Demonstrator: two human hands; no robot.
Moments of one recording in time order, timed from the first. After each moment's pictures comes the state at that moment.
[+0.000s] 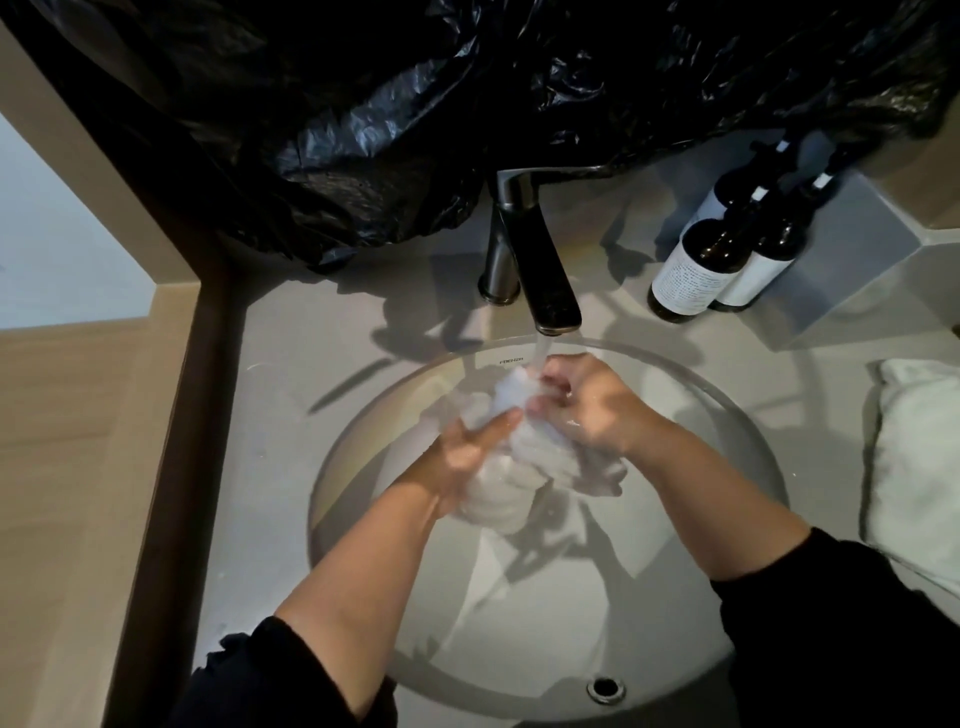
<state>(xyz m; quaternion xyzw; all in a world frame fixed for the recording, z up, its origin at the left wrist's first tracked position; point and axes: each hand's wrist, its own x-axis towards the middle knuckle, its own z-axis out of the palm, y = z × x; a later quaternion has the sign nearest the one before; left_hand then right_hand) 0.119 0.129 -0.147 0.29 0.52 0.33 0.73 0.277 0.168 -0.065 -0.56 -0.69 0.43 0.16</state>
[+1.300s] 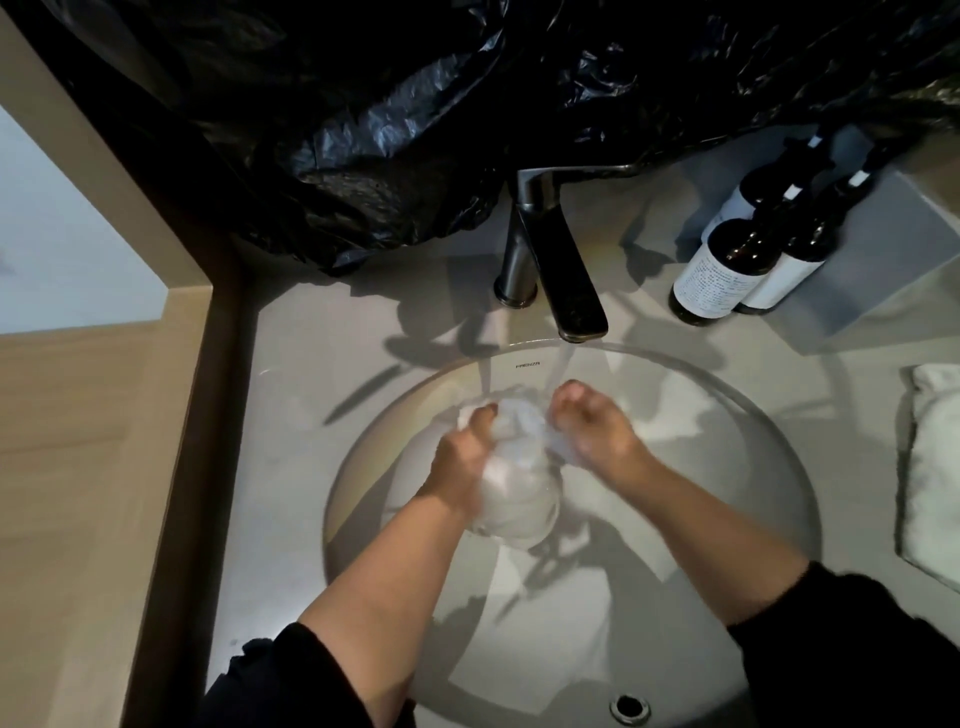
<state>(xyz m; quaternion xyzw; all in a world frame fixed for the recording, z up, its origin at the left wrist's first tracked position) 0.125 0.131 -0.146 0.23 0.59 0.40 0.66 0.269 0.151 -0.106 -0.60 -0.76 0.17 0.18</state>
